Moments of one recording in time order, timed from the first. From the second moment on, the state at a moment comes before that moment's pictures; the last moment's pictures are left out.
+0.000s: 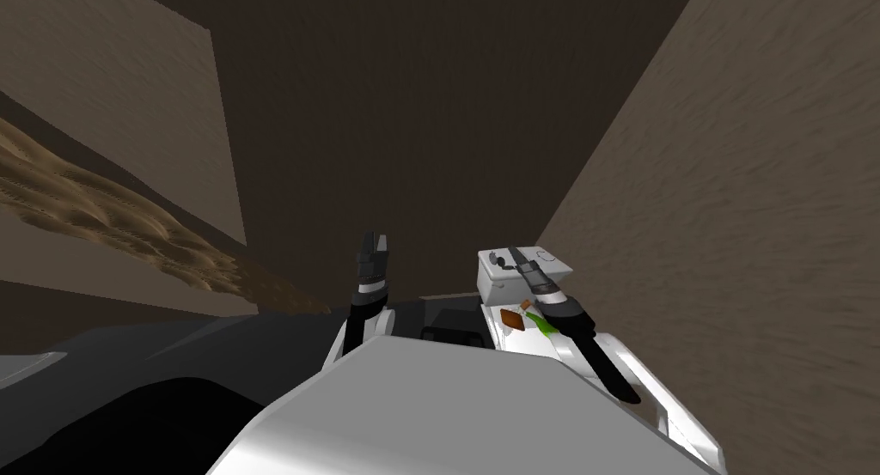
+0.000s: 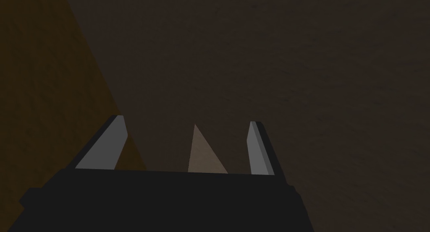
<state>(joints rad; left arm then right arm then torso) 0.54 -0.02 -0.04 -2.31 -0.10 -0.62 -0.11 0.50 -0.37 -0.04 -2.16 0.29 -0.49 0.13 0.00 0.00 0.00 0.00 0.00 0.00</state>
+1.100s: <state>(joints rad) 0.54 -0.02 -0.04 -2.31 -0.10 -0.62 -0.11 0.55 -0.65 -0.04 -2.10 0.59 -0.45 0.31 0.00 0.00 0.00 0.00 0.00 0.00</state>
